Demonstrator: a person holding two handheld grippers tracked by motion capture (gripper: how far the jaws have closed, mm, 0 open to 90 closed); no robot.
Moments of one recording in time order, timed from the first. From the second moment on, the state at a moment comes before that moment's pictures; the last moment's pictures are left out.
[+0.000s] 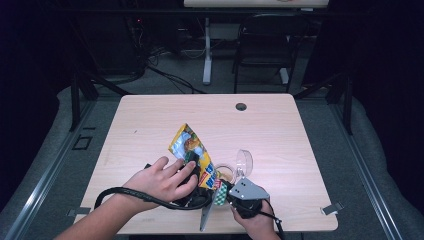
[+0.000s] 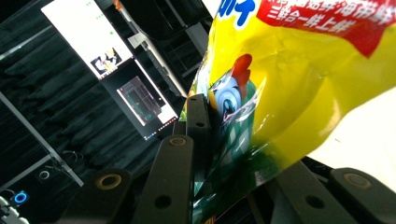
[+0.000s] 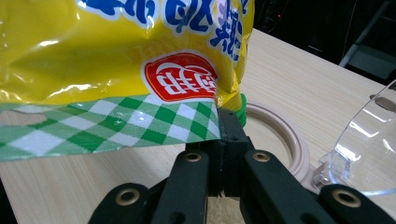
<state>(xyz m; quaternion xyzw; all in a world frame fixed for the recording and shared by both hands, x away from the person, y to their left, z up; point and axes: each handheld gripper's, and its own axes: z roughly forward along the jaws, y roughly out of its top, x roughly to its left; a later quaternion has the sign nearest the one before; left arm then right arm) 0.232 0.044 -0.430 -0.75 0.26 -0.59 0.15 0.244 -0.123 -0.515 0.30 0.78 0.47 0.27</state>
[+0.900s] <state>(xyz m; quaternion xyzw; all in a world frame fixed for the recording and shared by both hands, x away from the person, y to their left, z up) 0.231 0.043 -0.426 -0.75 0.26 -0.59 0.14 0.242 -0.126 -0.513 0.30 0.78 0.48 0.27</state>
